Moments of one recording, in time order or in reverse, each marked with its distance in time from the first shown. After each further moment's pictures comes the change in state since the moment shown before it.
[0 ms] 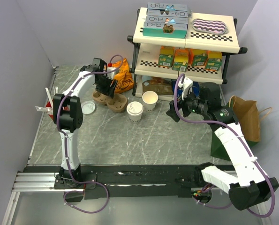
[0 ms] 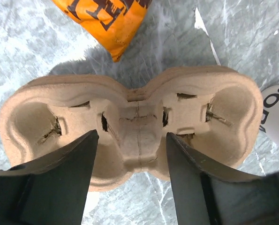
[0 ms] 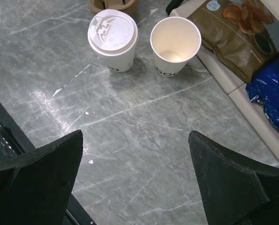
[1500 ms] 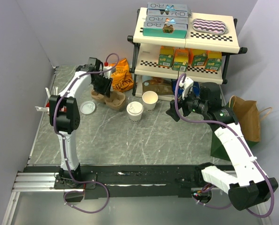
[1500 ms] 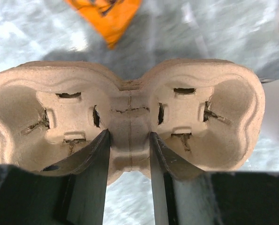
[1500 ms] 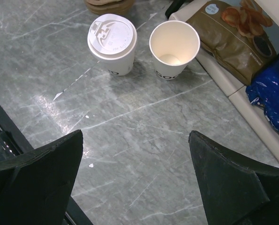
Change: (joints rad) left arm 0.030 -0.054 -0.040 -0.012 0.043 -0.023; right arm -0.012 -0.002 -0.014 0.030 -0.018 0.014
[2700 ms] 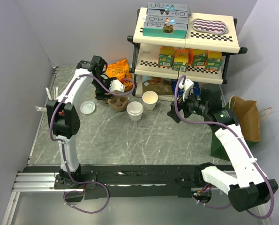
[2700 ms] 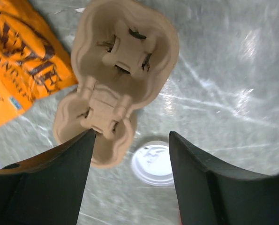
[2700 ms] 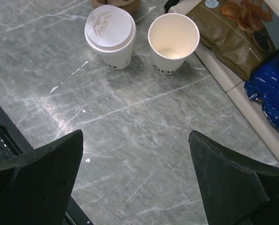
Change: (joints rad) left arm -0.066 -0.118 0.055 -0.332 0.094 1.163; right arm -0.009 -0.012 -0.017 -0.017 0.000 -0.035
